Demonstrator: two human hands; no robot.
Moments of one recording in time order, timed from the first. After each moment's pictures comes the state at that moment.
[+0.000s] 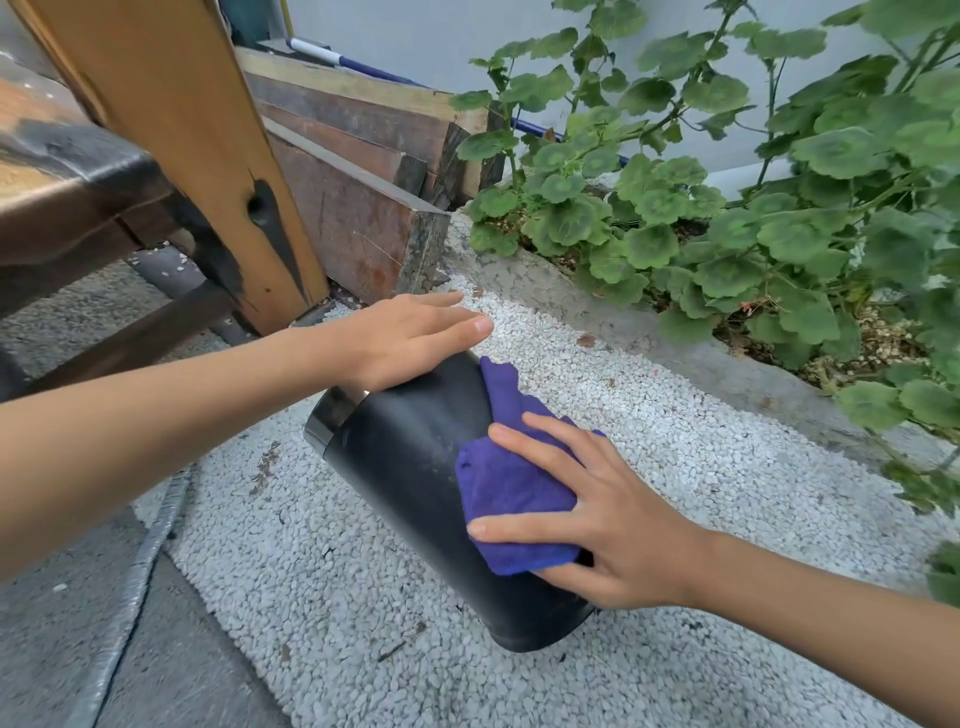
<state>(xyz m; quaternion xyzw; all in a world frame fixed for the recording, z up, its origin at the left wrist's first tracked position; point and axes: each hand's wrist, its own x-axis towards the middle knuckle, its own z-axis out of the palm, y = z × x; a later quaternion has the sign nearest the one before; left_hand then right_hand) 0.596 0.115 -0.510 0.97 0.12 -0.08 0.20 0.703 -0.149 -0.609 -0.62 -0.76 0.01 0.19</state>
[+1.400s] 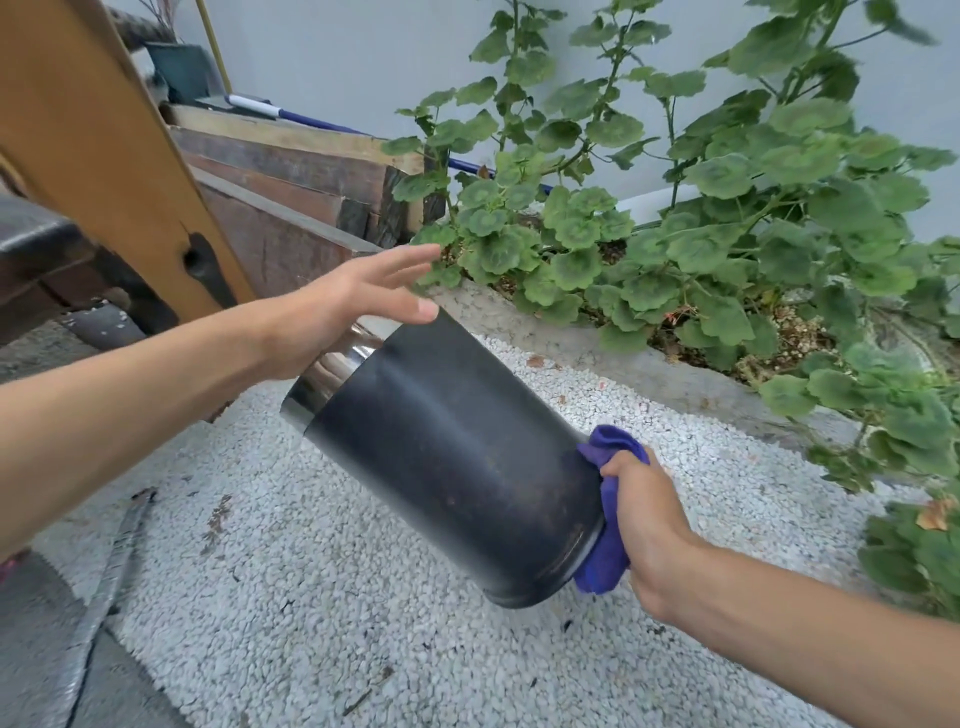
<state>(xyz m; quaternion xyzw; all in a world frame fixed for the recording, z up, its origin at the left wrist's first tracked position) 0.617 0.104 -0.463 0.84 0.15 0.00 0.53 0.700 -0.172 -0.581 -0.74 0.09 0.30 0.60</state>
